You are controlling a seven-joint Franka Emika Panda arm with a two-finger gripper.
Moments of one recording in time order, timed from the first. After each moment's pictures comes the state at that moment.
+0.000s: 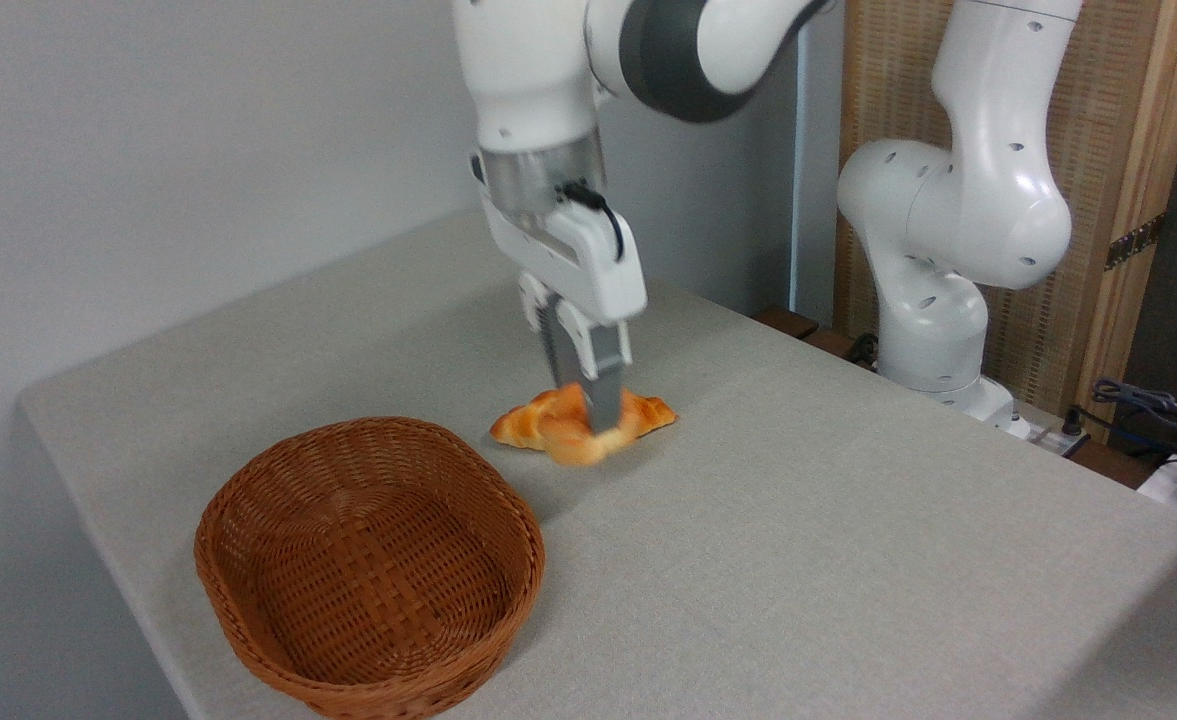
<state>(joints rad) -0.14 -0.33 0.00 -2.26 0.04 1.93 0.80</state>
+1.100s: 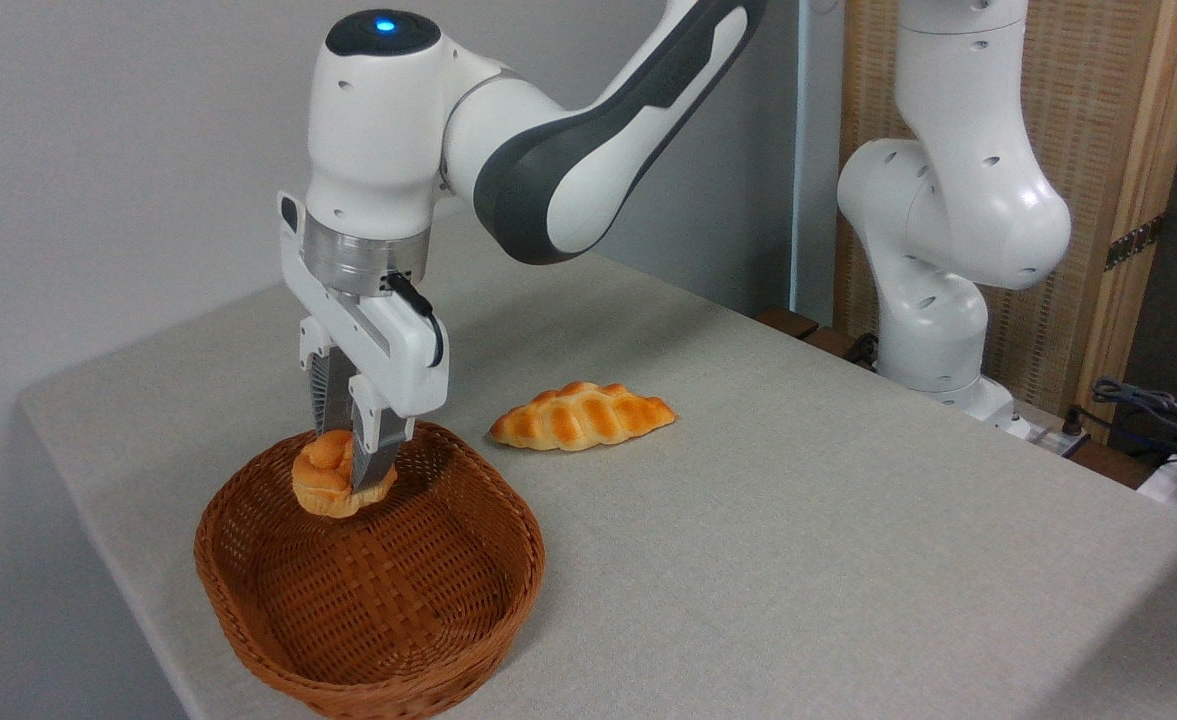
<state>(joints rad) -0.15 0.05 -0.05 -2.00 -0.28 2.32 0.74</state>
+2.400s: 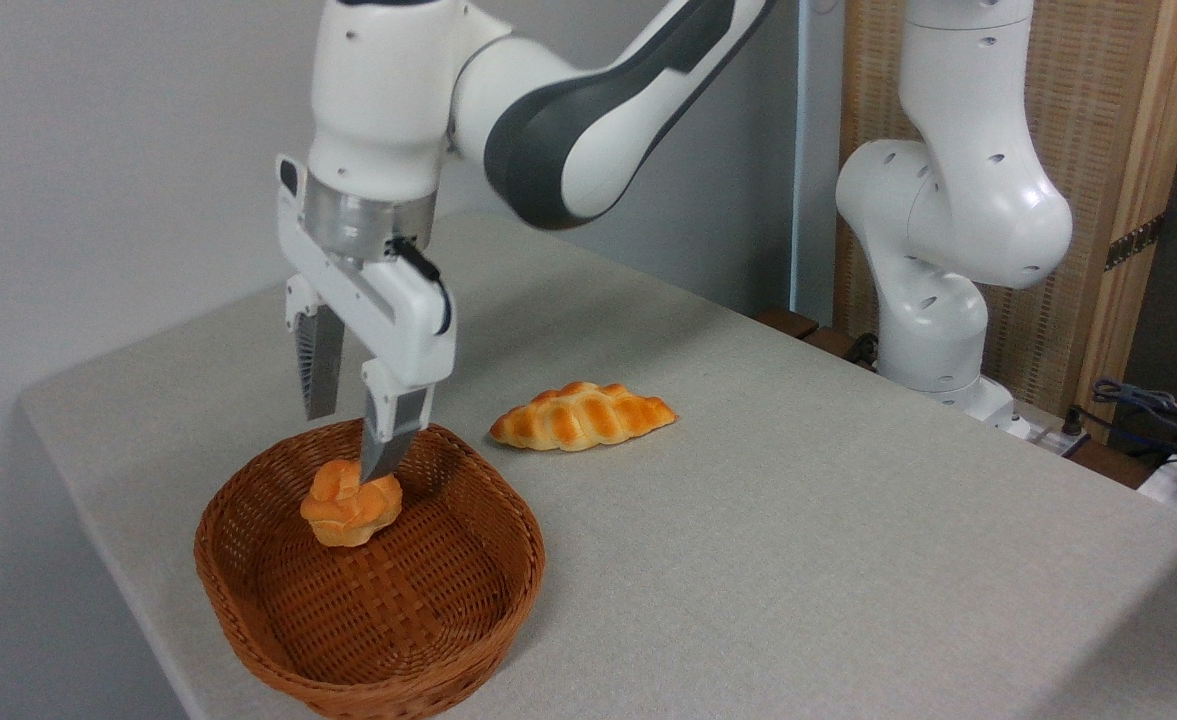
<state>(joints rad) -0.11 -0.01 -0.06 -1.98 -0.28 2.25 0.74</state>
